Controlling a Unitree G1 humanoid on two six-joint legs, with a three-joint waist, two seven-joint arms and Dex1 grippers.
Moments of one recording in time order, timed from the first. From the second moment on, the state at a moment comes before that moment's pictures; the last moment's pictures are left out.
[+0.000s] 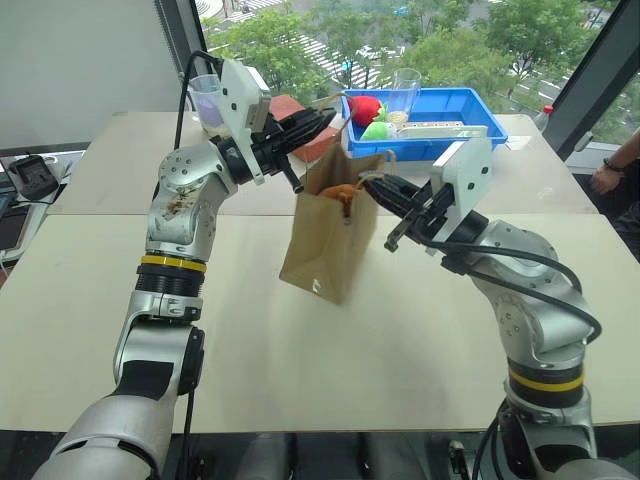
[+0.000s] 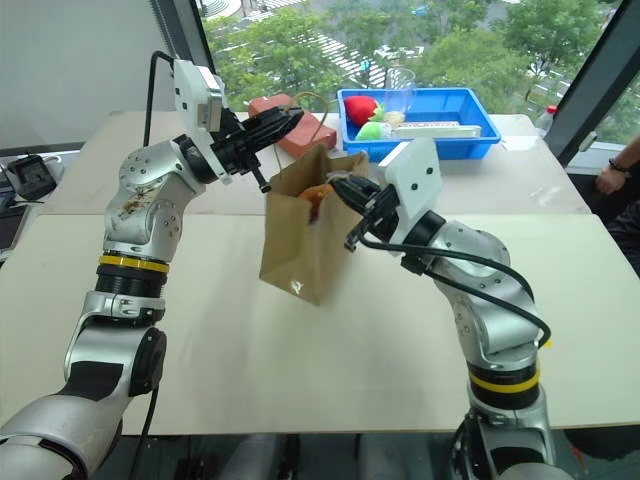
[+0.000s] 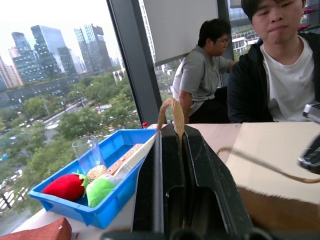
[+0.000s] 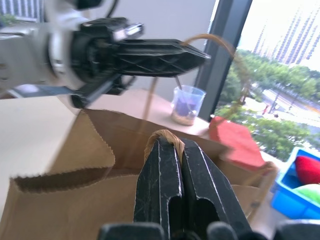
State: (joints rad) left arm -1.01 0.38 0.01 0.41 -0.37 0.11 -0.98; right arm -0.56 -0.45 0.00 -0.56 0.37 0.69 0.56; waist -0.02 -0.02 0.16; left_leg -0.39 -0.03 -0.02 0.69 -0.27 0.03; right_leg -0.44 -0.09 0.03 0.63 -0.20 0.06
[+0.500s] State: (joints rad) left arm -1.01 0.42 -0.02 0.53 -0.32 0.11 -1.12; right arm -0.67 -0.40 0.12 -0.50 0.46 0.85 0.56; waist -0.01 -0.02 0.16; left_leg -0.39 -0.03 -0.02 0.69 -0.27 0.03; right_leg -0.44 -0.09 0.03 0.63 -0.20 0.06
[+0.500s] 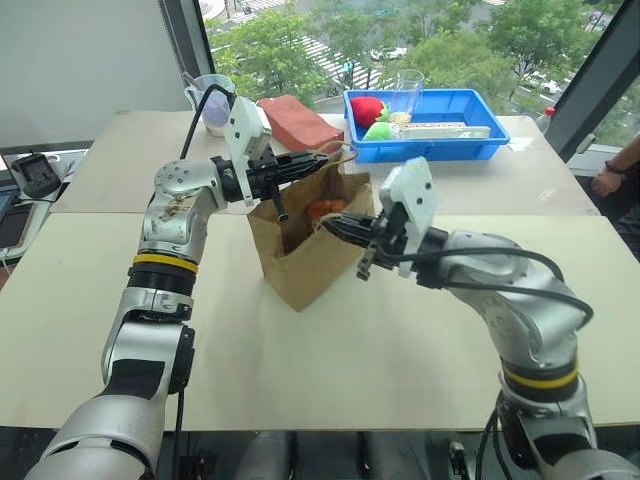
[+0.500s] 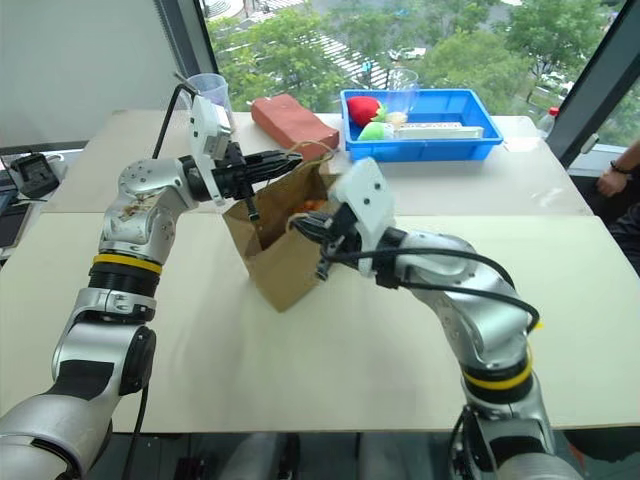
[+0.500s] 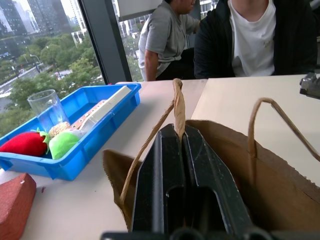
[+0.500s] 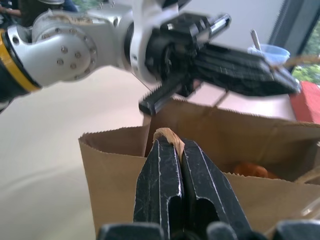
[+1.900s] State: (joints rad) left arm -0.98 0.44 -0.02 0.47 -0.32 0.16 -1.19; right arm -0.77 -0.29 0.15 -0.26 0.32 0.77 0.45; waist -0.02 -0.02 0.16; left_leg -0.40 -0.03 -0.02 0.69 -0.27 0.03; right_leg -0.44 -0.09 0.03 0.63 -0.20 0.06
